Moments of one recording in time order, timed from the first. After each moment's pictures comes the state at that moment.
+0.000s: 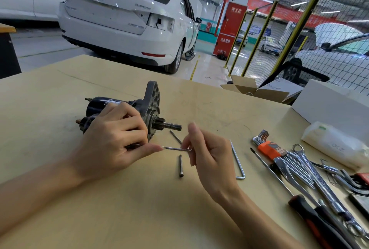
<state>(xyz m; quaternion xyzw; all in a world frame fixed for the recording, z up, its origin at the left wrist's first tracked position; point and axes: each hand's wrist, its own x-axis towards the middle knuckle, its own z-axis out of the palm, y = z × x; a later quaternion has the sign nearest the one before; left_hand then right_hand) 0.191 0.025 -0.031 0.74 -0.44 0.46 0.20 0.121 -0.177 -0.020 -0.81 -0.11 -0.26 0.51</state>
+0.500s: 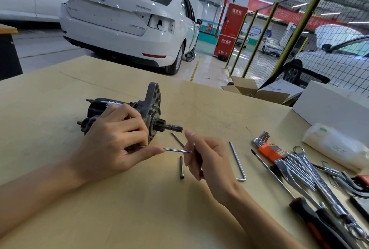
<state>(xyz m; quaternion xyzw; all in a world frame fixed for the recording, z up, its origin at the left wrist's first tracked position) 0.191 0.026 -0.032 0.75 -0.44 0.46 0.20 0.118 -0.181 -0.011 -0.75 -0.10 -0.07 0.64</state>
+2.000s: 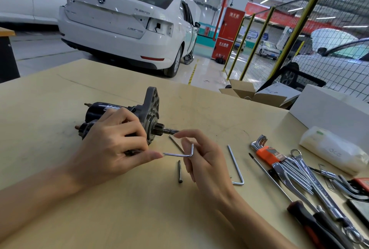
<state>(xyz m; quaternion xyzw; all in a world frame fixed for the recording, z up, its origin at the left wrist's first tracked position) 0.189 0.025 -0.028 0.75 -0.44 0.43 0.23 0.125 -0.185 -0.022 -0.82 -0.11 -0.16 0.53</state>
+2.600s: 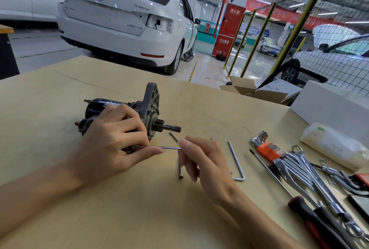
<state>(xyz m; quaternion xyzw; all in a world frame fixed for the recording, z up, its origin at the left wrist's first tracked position) 0.189 0.025 -0.028 0.76 -0.44 0.44 0.20 0.117 -0.181 -0.014 -0.79 -0.18 -0.11 0.58</state>
